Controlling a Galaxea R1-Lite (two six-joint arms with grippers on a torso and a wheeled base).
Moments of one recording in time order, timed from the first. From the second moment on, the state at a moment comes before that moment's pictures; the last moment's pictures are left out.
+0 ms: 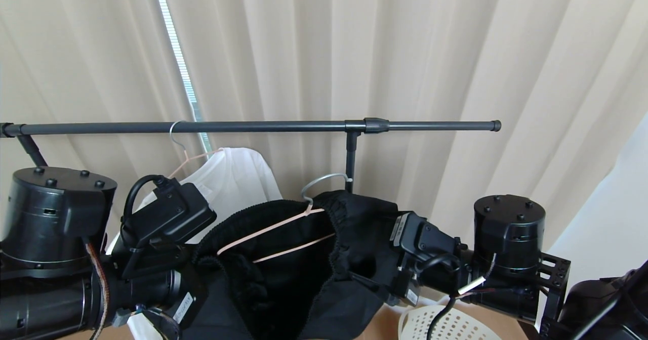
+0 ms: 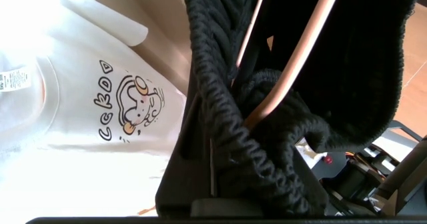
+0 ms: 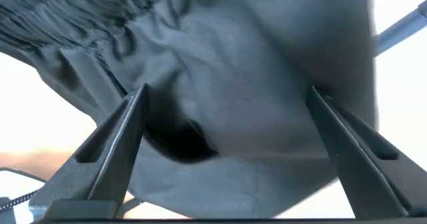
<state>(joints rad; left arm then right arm) -0.54 1.34 -0.62 -0.13 -0.07 0.34 0.68 1.84 -0.53 -0.98 0.21 -0.49</state>
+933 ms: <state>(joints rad) -0.54 1.34 -0.61 -0.13 -0.07 0.34 0.66 1.79 -0.52 -0.98 0.21 -0.49</state>
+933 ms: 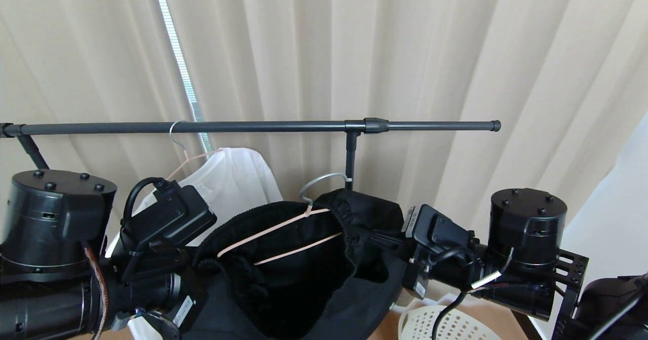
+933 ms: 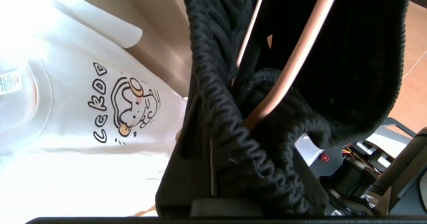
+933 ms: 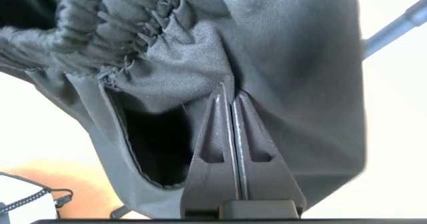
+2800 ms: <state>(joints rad) -0.56 1.33 -0.58 -0.13 -0.07 0.35 0.59 1.71 -0.56 -0.96 0.17 -0.44</state>
